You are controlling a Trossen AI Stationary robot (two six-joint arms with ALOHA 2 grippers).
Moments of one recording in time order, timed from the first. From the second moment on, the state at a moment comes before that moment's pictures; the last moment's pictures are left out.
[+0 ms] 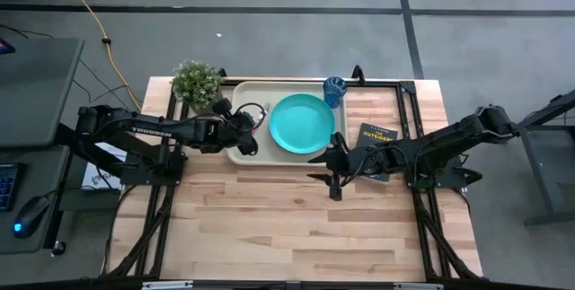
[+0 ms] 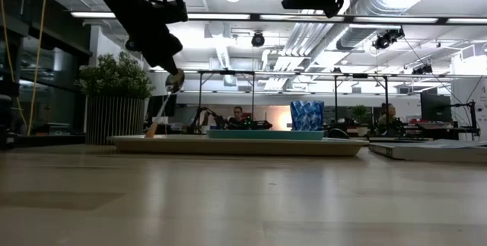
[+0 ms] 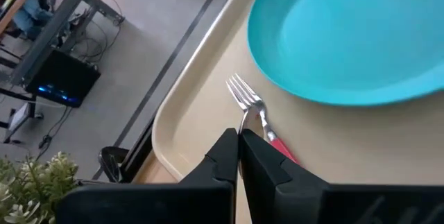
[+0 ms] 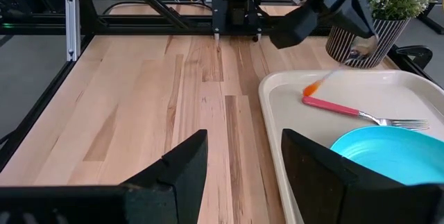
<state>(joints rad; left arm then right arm) 0.16 1.31 0.83 -0.49 -0.80 -0.12 0.26 1.30 0.84 0.04 0.28 0.09</state>
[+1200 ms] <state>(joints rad) 0.14 1.31 0.84 -0.41 -0.71 -0.16 0.26 1.30 0.84 0.04 0.28 0.10</state>
